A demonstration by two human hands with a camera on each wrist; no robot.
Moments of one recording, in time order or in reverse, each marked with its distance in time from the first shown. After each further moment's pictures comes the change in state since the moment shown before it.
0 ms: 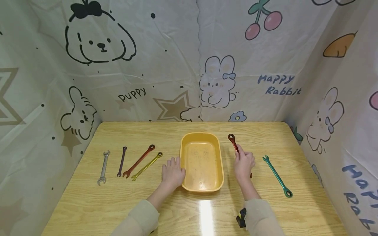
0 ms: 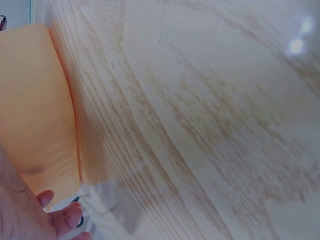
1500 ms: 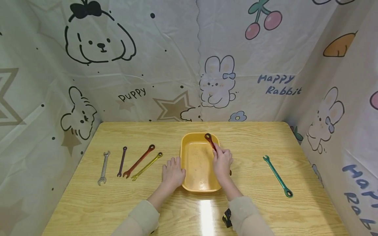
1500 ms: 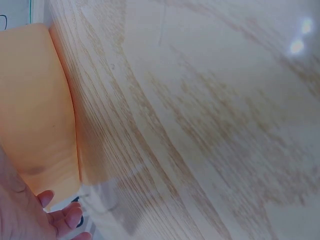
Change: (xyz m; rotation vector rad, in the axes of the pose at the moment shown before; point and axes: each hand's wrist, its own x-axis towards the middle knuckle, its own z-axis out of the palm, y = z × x) left_hand 0.001 0.000 0.001 -0.032 0.003 -0.006; right_hand -0.020 -0.063 0.034 0.057 -0.052 -0.095
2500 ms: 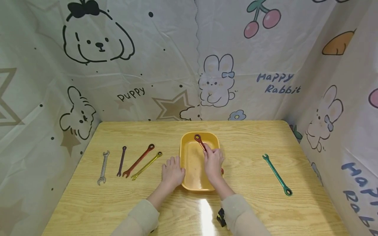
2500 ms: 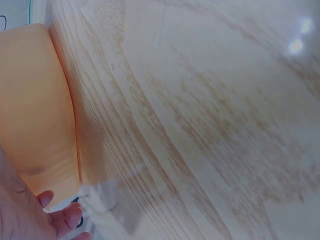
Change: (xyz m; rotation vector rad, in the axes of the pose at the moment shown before) left_hand 0.001 0.000 0.002 0.022 -0.006 -0.001; right_hand -0.008 -0.018 0.019 0.016 0.027 -0.122
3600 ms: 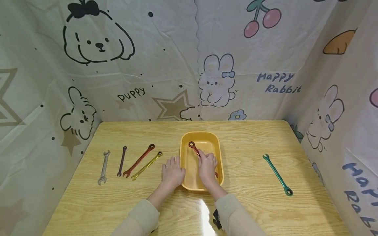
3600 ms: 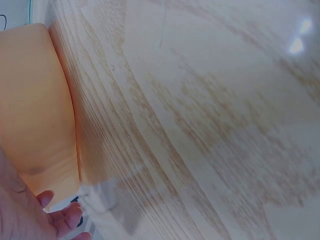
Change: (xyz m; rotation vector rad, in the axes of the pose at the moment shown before) left_hand 0.001 0.001 0.001 0.016 0.023 -0.018; right_hand -0.019 -0.002 0.024 -0.081 -0.081 0.010
